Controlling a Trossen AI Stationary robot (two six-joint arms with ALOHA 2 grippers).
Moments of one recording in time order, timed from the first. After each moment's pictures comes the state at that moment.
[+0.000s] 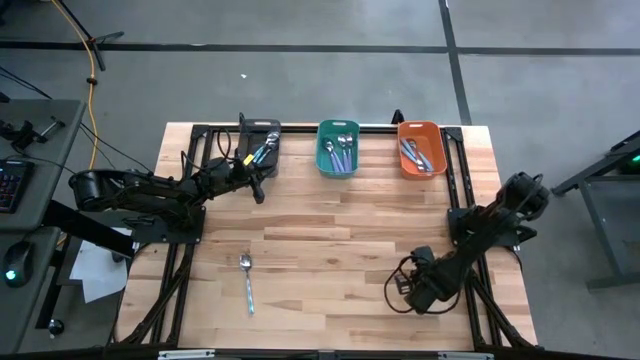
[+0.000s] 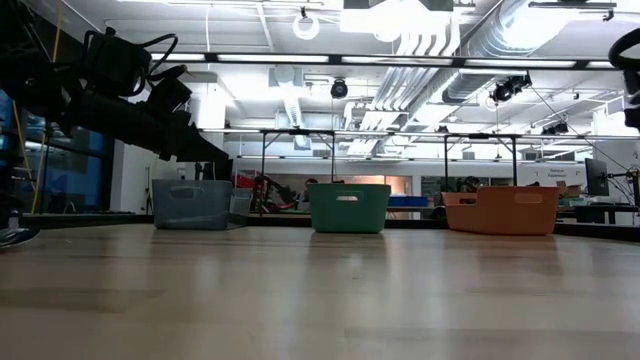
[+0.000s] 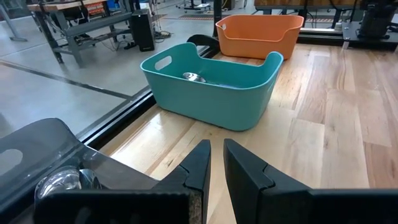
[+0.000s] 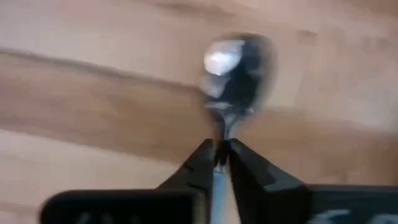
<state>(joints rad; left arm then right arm) 0.48 1.19 0.11 0.86 -0.04 0.07 0.80 1.64 0.84 -0.83 0.07 2.13</state>
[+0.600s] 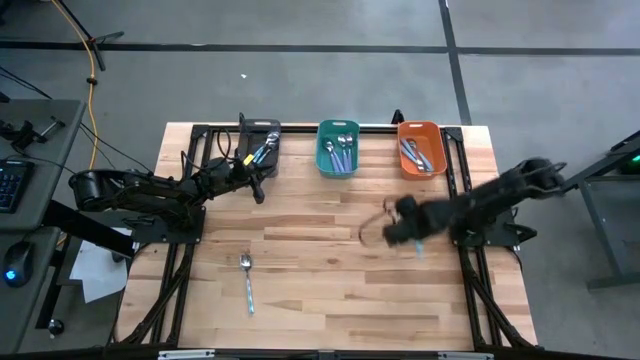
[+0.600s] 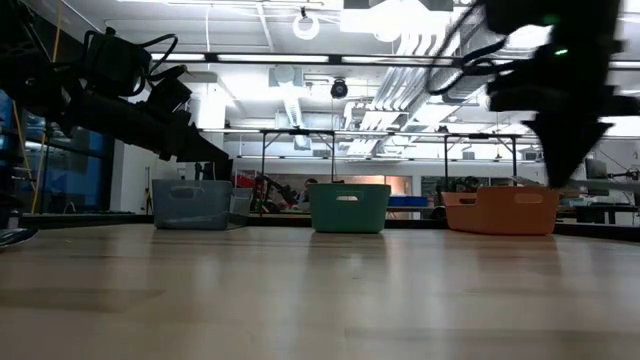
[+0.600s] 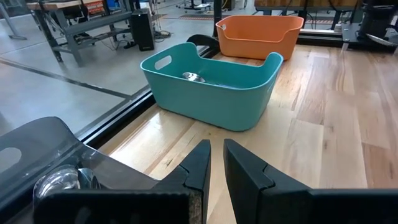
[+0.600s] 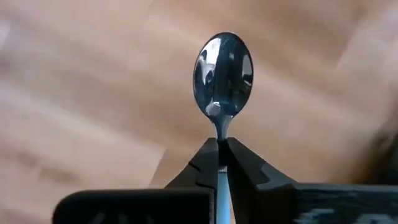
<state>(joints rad) 0.48 1.19 0.11 0.86 -0.04 0.06 0.29 1.42 0.89 -1.07 0.26 1.44</state>
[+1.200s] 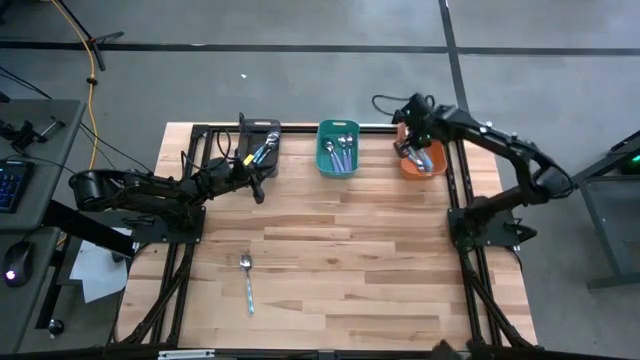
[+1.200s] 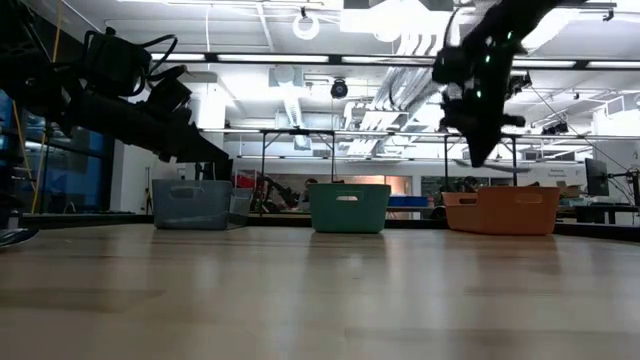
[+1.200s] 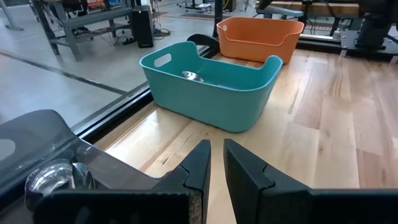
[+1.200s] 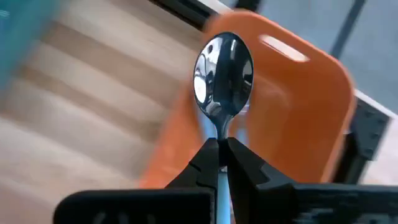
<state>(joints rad) 0.48 1.19 0.11 0.86 -0.03 0.02 -0.82 1.40 1.07 -0.89 0.23 0.19</state>
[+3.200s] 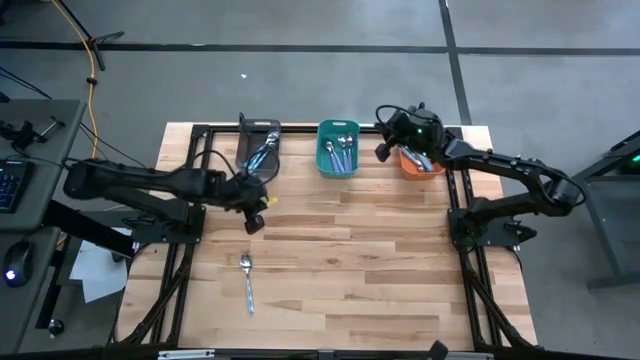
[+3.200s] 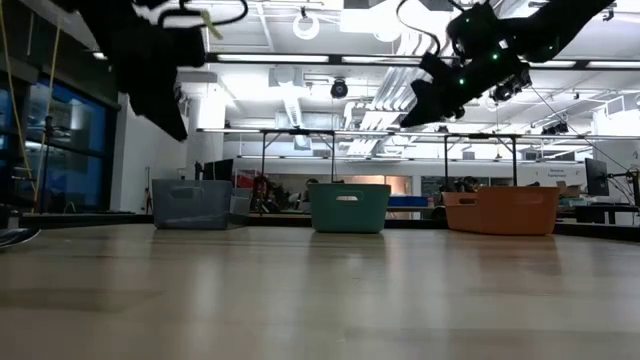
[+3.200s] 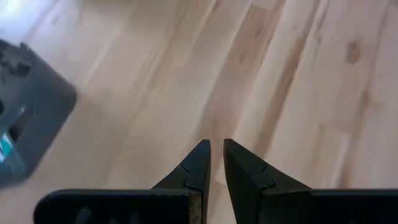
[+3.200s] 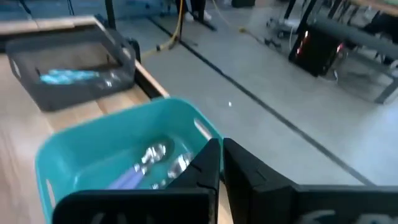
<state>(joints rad) 0.01 1.07 0.74 -0.66 -0.17 -0.37 -0.65 1.23 0.71 0.17 0.06 -0.14</state>
